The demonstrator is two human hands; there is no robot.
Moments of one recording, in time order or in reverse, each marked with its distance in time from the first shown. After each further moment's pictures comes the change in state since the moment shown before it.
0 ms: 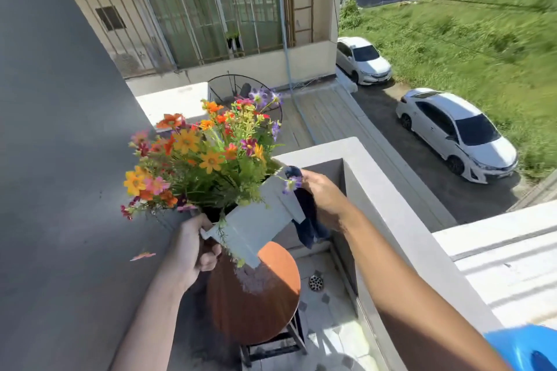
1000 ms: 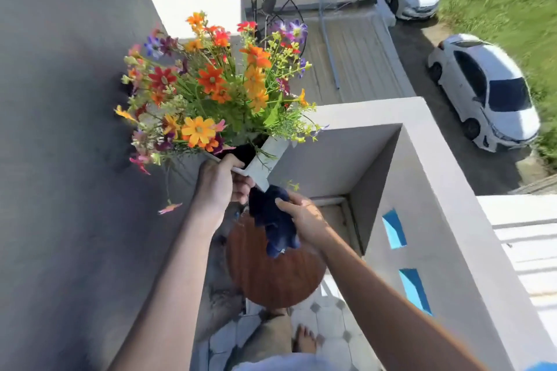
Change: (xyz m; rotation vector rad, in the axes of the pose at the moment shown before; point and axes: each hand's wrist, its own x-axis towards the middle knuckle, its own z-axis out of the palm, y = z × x) left_hand 0.139 0.013 -0.044 -0.020 0.194 0.022; right_hand 0.098 0.182 0.098 0.115 0.009 0.470
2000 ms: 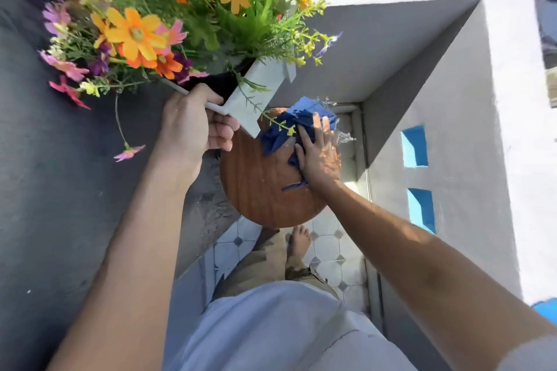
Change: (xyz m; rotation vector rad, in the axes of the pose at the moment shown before) left_hand 0.044 -0.075 -0.035 0.016 0.078 -0.165; right_hand 0.101 0.191 -0.061 -1.438 0.331 -0.224
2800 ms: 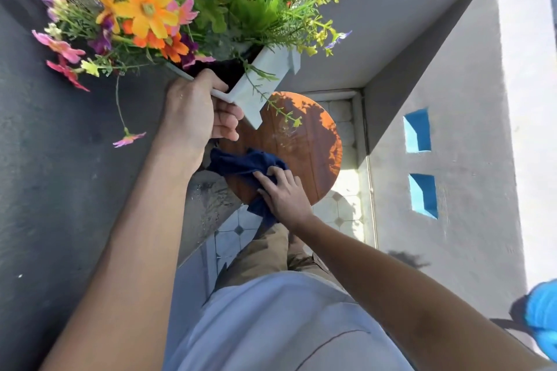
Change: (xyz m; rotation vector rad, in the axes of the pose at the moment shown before) left_hand -0.005 -0.011 0.002 0.071 -0.033 0.011; right_hand -0.115 -0.059 0.031 0.055 -0.059 -0.330
